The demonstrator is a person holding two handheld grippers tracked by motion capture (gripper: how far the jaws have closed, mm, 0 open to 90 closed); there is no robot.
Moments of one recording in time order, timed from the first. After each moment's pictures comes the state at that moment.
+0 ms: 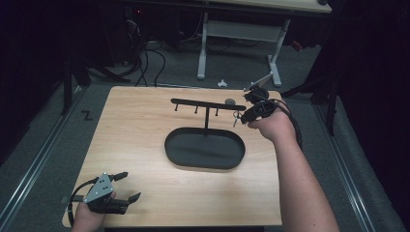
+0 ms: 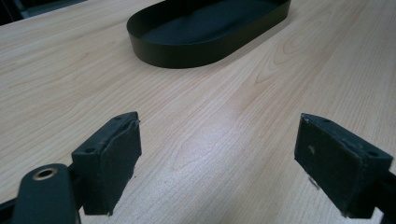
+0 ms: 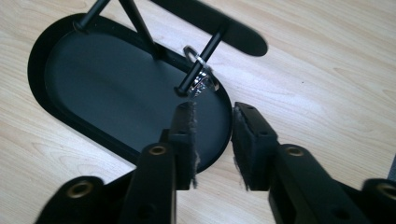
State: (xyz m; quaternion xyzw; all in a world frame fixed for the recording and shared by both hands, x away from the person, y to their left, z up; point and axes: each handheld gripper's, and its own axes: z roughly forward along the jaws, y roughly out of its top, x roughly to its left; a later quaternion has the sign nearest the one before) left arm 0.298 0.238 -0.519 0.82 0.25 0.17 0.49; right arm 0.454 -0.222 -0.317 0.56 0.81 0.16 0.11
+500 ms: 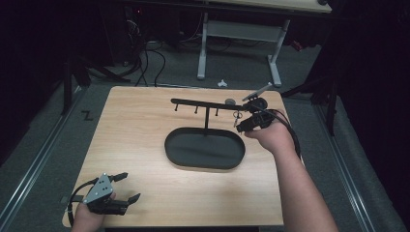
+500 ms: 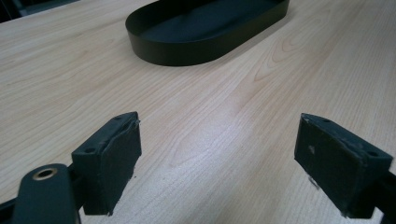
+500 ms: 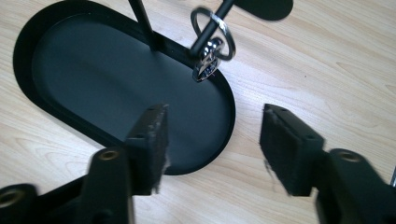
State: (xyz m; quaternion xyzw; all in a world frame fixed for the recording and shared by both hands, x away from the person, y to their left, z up) left arm 0.296 0.238 -0.521 0.82 0.25 0.17 0.49; right arm 0.436 -0.220 -0.337 0.55 0.81 0.17 0.14
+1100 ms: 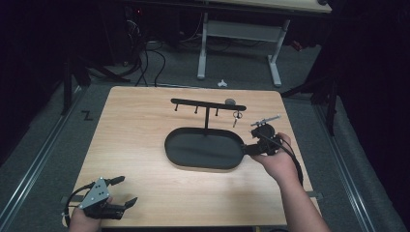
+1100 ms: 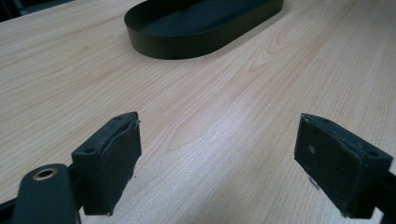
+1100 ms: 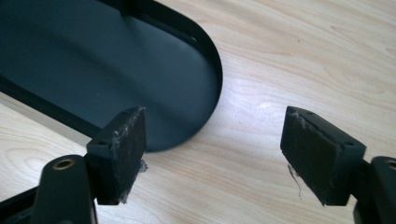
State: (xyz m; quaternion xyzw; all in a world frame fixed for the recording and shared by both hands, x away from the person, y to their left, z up) left arm 0.286 0.247 -0.522 0.82 0.24 0.18 0.49; right arm 0.388 -0.247 -0.401 0.56 0.78 0.20 0.19
